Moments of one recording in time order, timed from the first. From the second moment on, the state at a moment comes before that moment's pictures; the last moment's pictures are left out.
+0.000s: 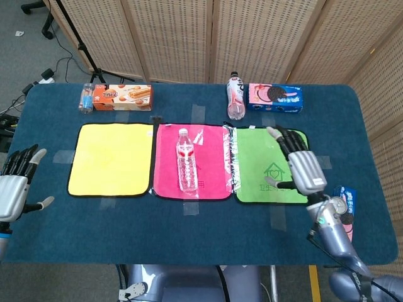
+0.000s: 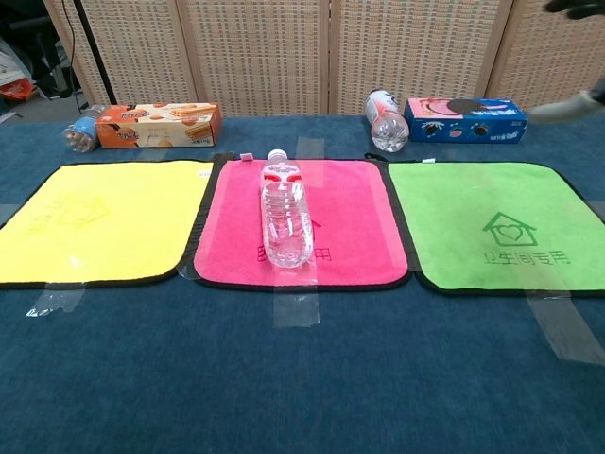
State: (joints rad) left arm -0.23 -1.03 -0.13 -1.70 1.45 1.35 0.03; right arm 0.55 -1.20 0.12 -1.75 -1.28 1.36 0.02
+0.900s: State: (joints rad) left arm -0.94 -1.41 -0.30 -1.60 1.29 0.71 0.31; right arm 0.22 -1.24 0.09 -1.47 -1.48 1.73 0.29
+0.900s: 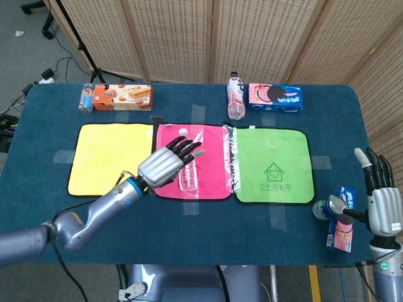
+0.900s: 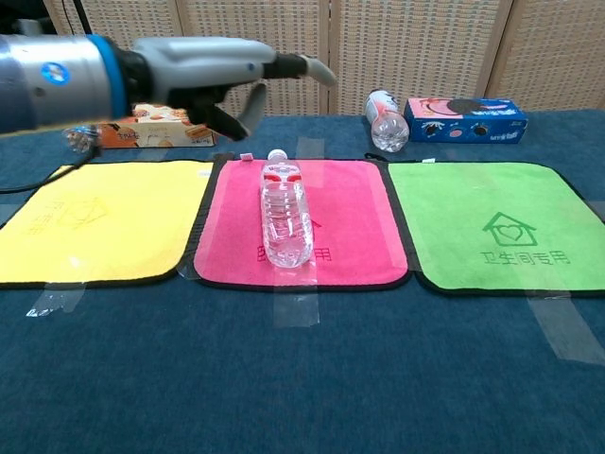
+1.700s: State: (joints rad) left arm -1.20 -1.81 -0.23 -1.11 1.15 0.67 0.41; right arm 0.18 -1.21 0.16 -1.48 -1.47 1.69 0.30
